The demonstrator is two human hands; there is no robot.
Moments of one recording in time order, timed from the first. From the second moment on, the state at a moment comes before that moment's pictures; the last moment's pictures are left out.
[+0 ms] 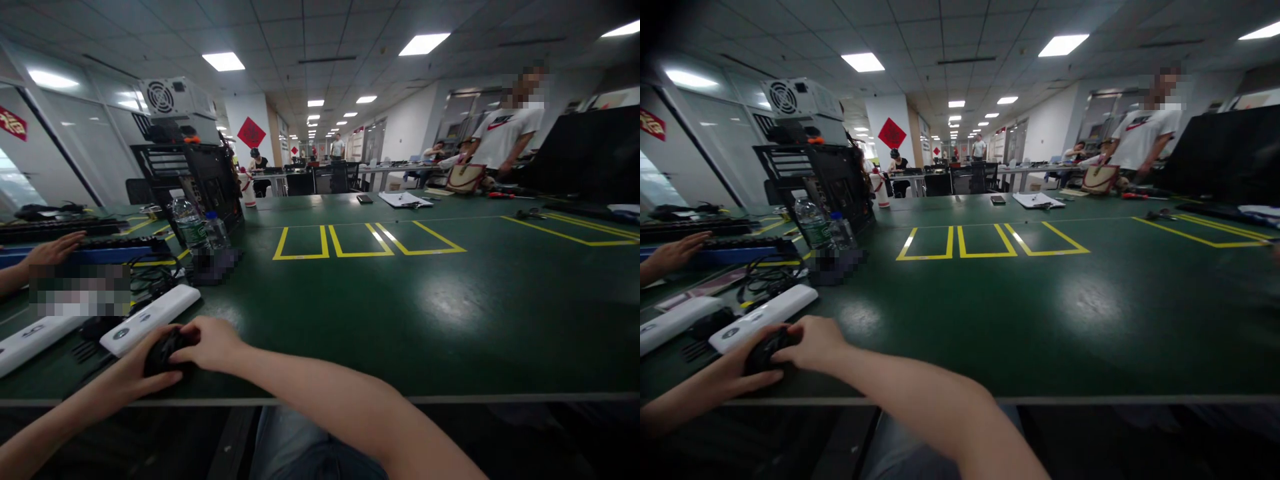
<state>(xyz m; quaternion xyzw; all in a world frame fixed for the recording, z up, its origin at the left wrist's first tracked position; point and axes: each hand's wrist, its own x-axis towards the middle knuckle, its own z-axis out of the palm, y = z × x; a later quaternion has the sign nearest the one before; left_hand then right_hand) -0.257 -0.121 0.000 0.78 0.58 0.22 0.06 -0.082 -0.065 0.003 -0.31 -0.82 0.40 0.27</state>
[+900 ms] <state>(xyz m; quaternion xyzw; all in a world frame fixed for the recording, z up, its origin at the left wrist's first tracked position) 0.028 0.006 0.007 0.90 0.32 0.29 0.07 0.192 -0.005 0.006 -0.40 -0.62 0.50 0.46</state>
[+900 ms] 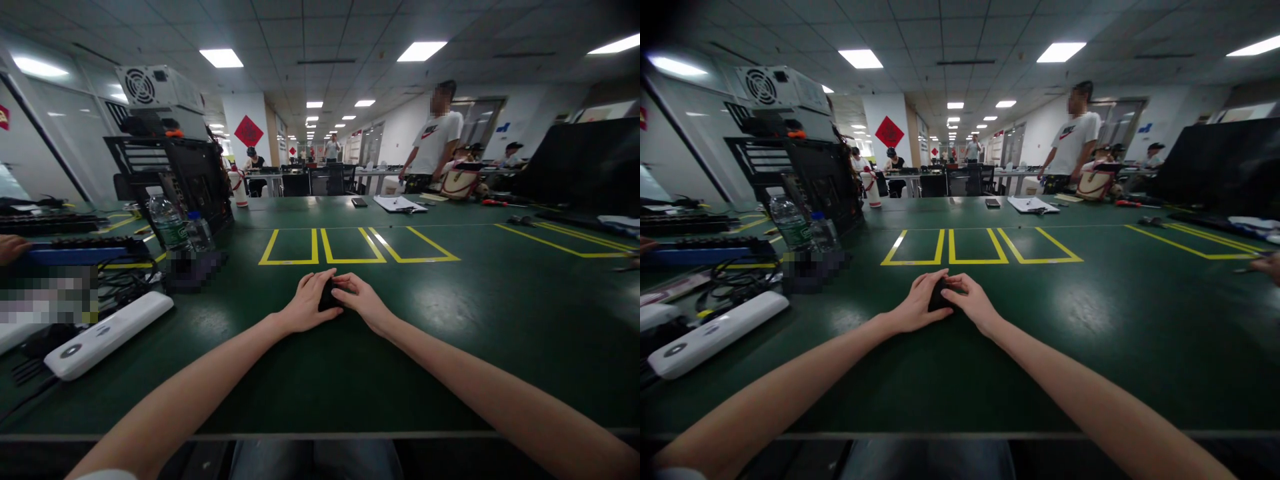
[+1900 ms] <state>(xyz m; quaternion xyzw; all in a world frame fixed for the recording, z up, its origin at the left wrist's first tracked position) 0.024 0.011 0.003 0.91 0.31 0.28 0.06 0.194 -0.005 0.002 -0.34 -0.66 0.51 0.44</state>
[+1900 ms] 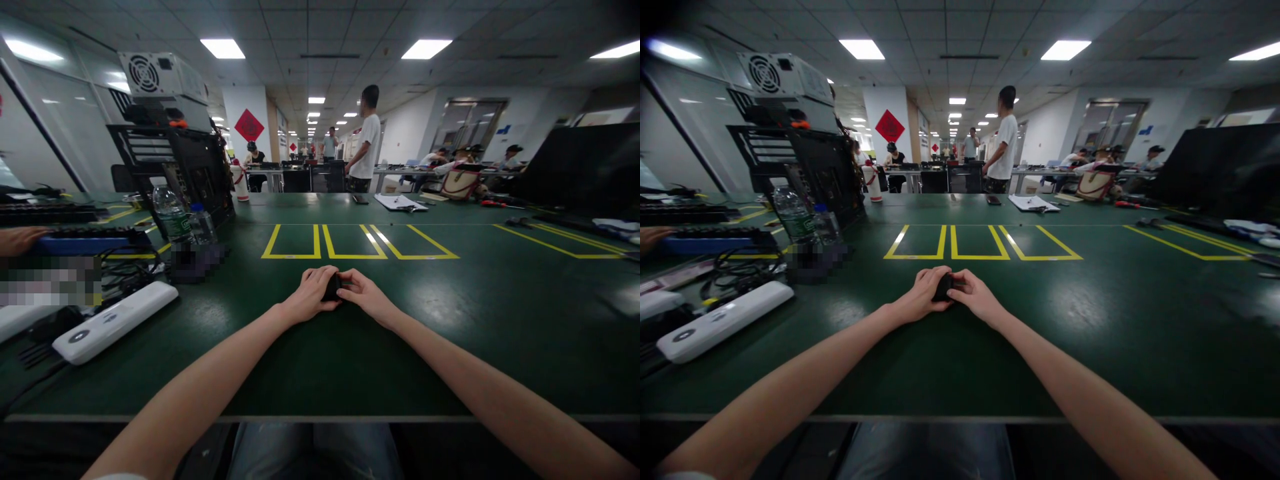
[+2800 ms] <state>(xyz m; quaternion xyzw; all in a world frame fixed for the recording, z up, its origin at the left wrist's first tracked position) 0.024 0.009 0.010 0.90 0.31 0.28 0.08 0.192 -0.006 0.008 -0.37 -0.67 0.48 0.44</state>
